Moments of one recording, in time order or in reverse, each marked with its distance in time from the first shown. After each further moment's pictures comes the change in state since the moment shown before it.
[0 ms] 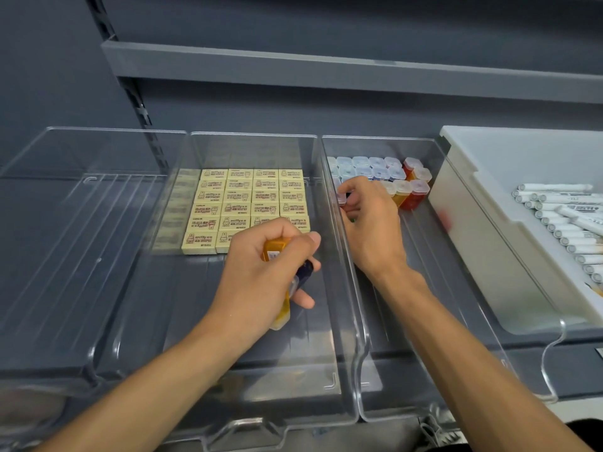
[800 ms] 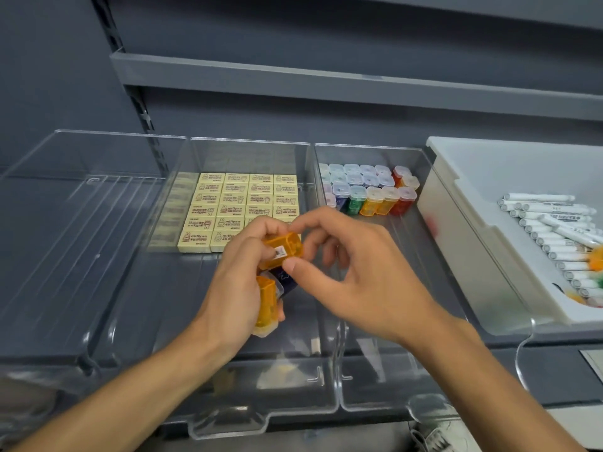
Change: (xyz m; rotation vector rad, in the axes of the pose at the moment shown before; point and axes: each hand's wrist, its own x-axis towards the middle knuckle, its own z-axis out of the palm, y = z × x) left_hand -0.014 -0.001 -0.003 -0.038 -0.057 0.040; right_hand -0.055 -0.058 -0.064 0.189 -0.408 -0.283
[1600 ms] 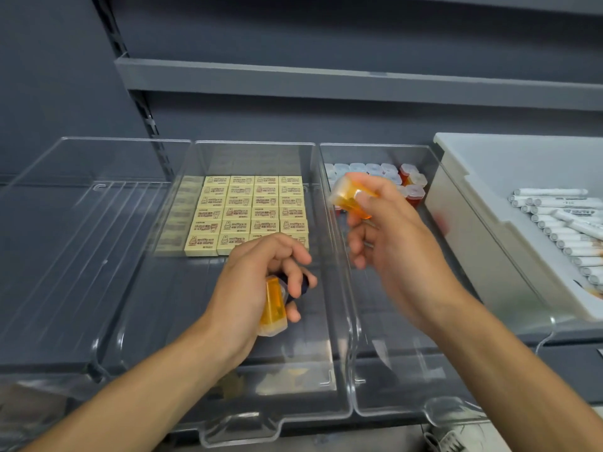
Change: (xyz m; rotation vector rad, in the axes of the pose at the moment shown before) left_hand 0.003 0.003 0.002 -0.163 0.030 -0.169; right_hand 0.012 0.007 -0.006 0.712 0.248 0.419
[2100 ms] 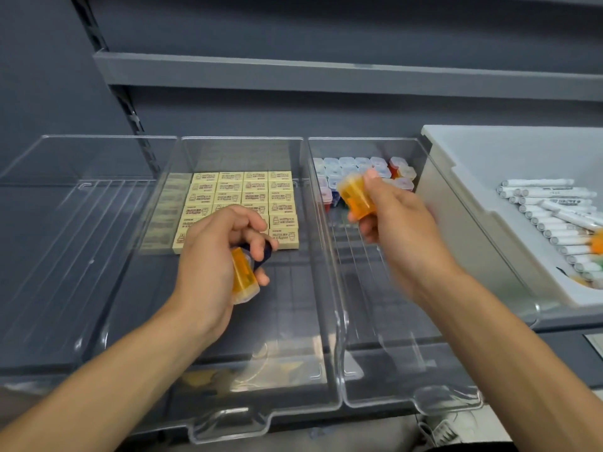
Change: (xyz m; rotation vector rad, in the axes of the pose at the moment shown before) left_hand 0.011 0.012 -0.007 -0.025 0.173 0.091; right_hand 0.014 0.001 -0.012 -0.180 0.267 0.089
